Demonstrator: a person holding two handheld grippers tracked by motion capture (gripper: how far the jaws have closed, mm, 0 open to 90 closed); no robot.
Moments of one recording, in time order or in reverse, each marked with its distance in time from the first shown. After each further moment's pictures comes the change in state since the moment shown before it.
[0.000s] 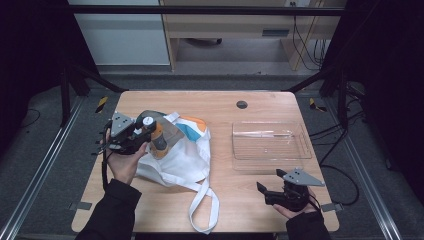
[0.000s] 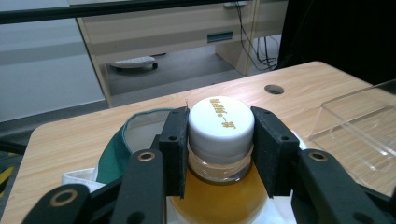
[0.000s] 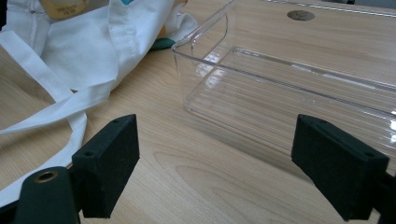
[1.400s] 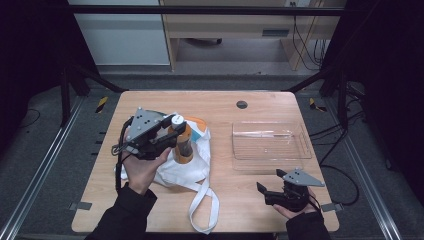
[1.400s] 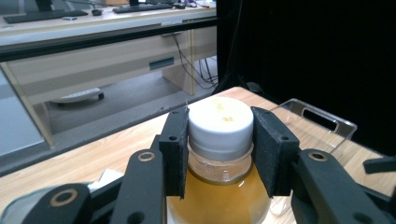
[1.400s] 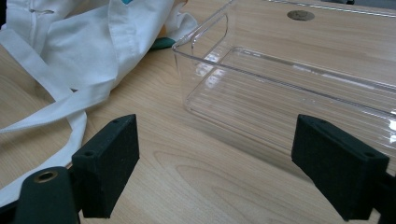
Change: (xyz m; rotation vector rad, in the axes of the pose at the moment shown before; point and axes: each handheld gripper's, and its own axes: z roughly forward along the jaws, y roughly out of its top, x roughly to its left) left arm -0.086 0.055 -0.024 -0.073 -0.221 0.086; right arm 0.001 0.000 0.000 -0.001 -0.004 -0.005
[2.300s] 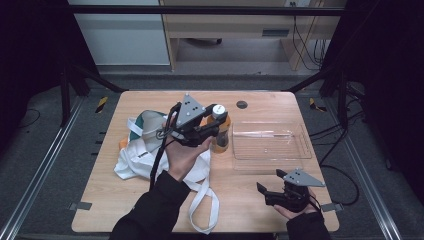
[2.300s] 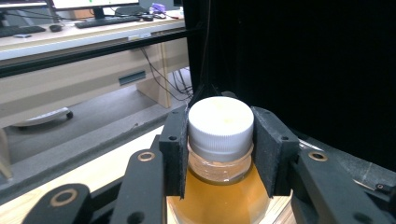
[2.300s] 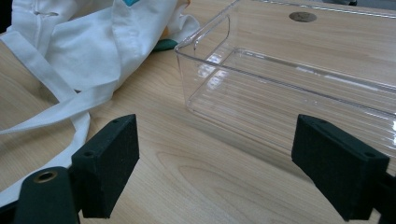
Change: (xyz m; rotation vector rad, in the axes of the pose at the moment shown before) left arm -0.052 0.032 0.068 -0.019 -0.101 0.040; right arm 0.000 0.000 -0.001 -0.007 0.012 0.001
